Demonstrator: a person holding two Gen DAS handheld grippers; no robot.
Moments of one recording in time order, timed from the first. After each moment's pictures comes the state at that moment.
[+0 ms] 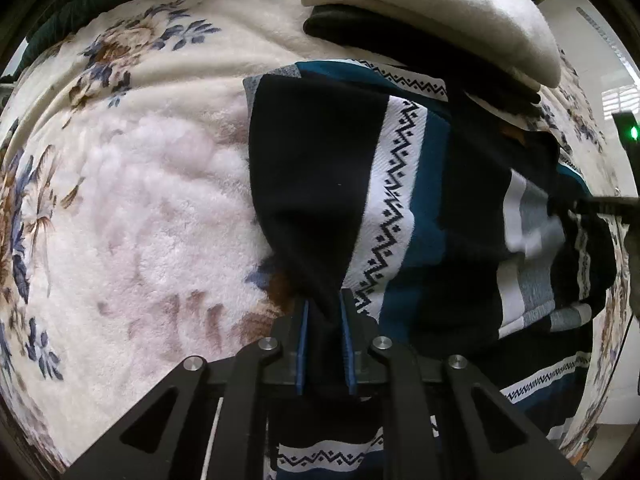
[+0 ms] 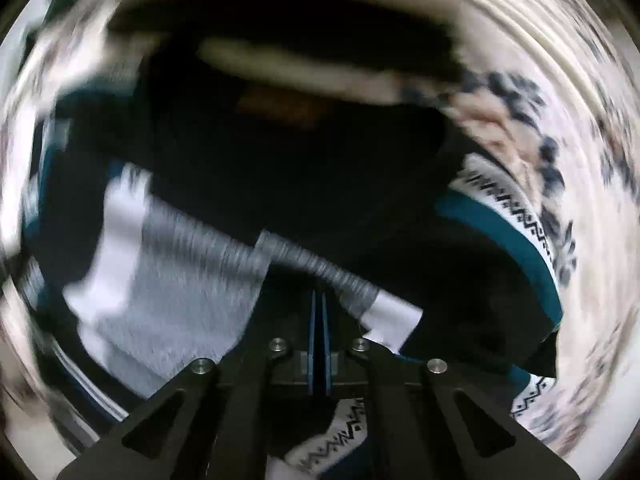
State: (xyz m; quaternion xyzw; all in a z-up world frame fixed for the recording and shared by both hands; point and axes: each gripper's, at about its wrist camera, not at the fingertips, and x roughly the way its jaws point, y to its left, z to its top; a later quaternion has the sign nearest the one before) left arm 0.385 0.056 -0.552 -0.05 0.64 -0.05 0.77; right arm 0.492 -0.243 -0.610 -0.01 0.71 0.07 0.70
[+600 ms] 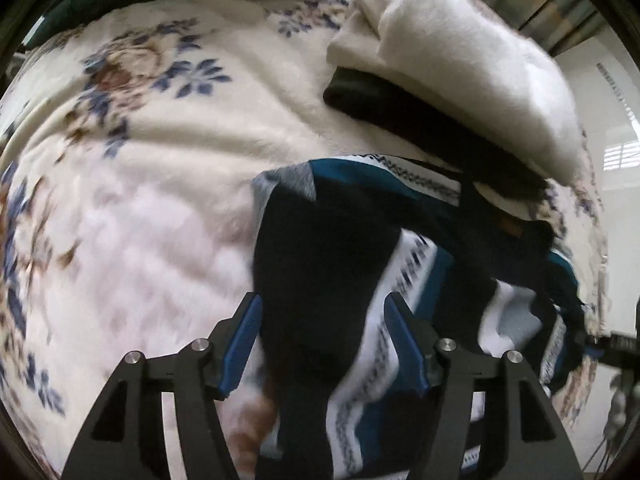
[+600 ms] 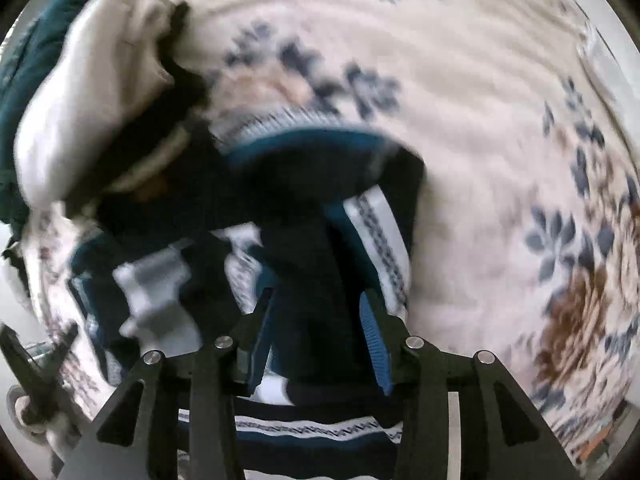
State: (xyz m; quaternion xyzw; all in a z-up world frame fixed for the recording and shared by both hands) left arm 0.456 0.074 -0.541 -0.12 0.62 -0.03 0.77; right arm 0.402 -0.377 -0.570 0.24 0.71 -0.06 0.65
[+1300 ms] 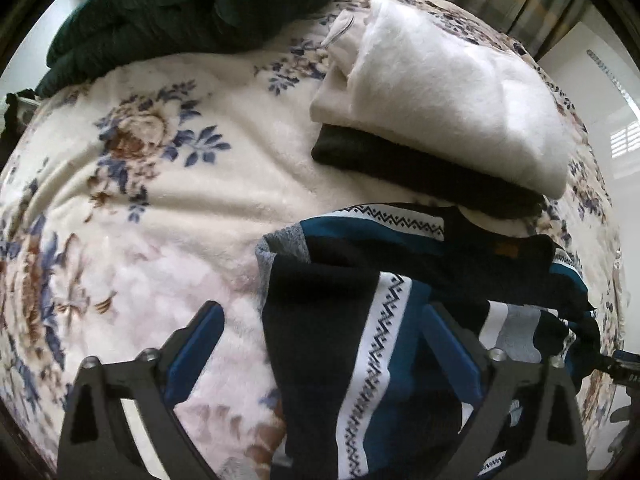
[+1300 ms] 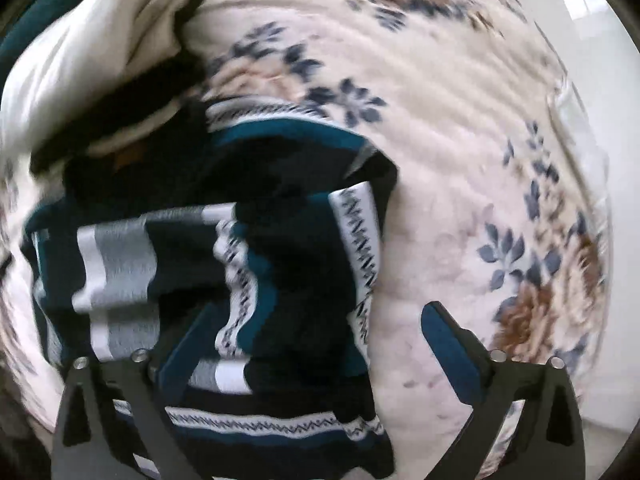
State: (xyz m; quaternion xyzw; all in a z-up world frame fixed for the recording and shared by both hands) left arm 0.444 0.068 -0.488 -0.06 0.57 -0.01 0.82; right arm 0.383 -0.331 -0.529 0.06 0.71 -0.11 0.70
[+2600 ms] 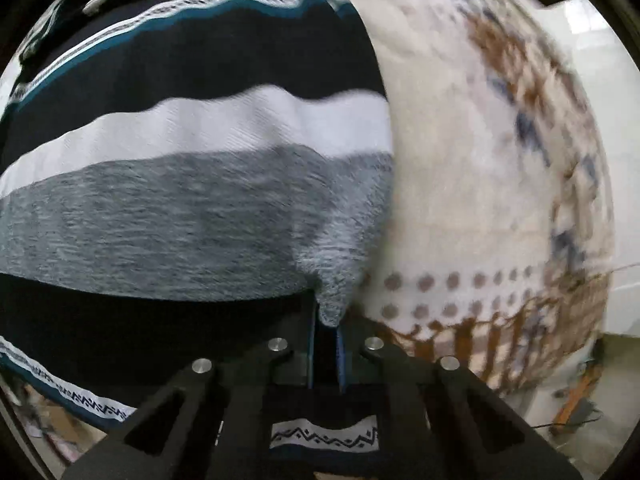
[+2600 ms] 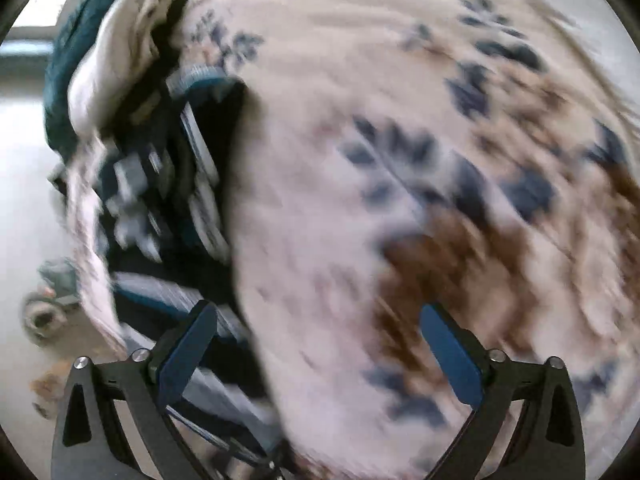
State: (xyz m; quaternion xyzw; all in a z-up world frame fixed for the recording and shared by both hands) left arm 0.083 -0.285 -0.569 -0.02 0.70 -0.10 0.71; right arm 0.316 -0.543 -0.568 0.27 0.70 0.10 0.65
